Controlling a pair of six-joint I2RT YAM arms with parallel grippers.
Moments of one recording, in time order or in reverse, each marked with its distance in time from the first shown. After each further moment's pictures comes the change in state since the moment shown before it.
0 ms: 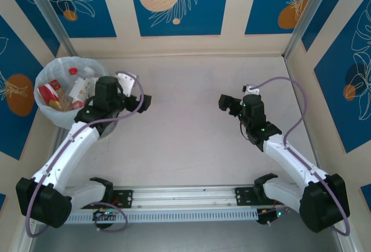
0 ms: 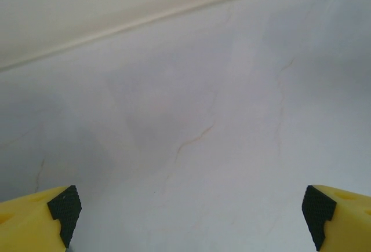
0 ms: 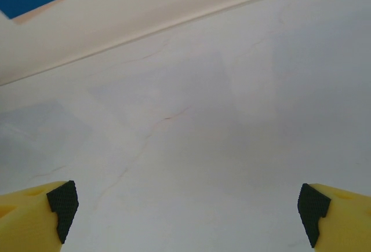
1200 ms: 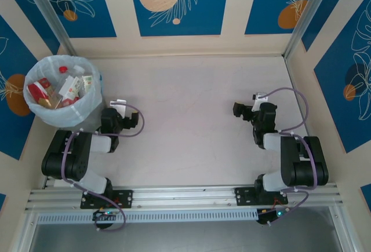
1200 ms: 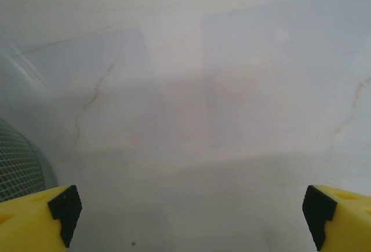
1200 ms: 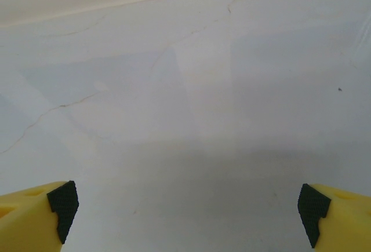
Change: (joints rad) left arm 0.217 0.414 -0.583 1.103 -0.138 -0.005; right arm -0.335 0.428 -0.232 0.721 -0.304 -0.316
